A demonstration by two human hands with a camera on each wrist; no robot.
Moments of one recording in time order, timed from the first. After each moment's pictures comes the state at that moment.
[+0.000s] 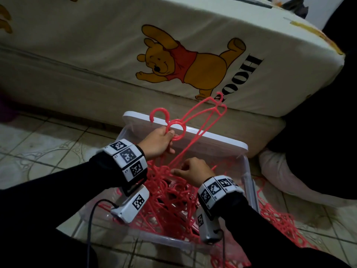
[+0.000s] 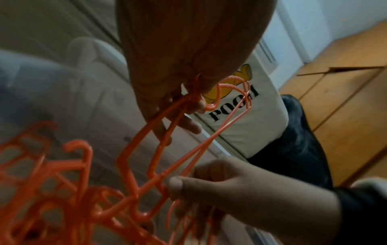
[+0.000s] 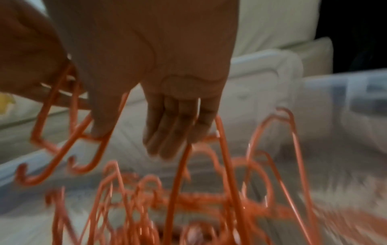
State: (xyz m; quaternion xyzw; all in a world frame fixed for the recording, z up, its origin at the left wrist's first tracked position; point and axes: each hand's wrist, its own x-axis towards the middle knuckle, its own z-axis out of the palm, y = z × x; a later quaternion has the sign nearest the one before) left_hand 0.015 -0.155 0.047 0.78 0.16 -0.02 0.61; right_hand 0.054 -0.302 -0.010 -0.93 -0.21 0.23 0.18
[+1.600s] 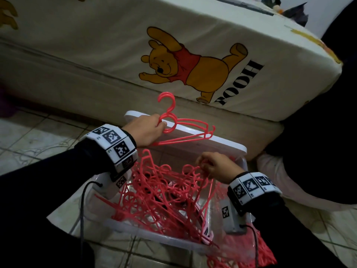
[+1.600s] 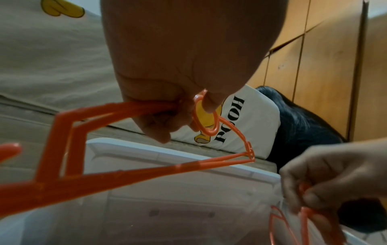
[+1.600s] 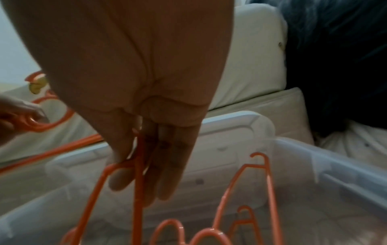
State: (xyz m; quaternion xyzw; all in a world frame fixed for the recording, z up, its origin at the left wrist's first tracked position) left_hand 0.019 -0.109 0.061 0.97 0.11 -0.01 0.22; right_hand 0.076 -0.349 0.033 -0.91 -0.31 0.22 0.18
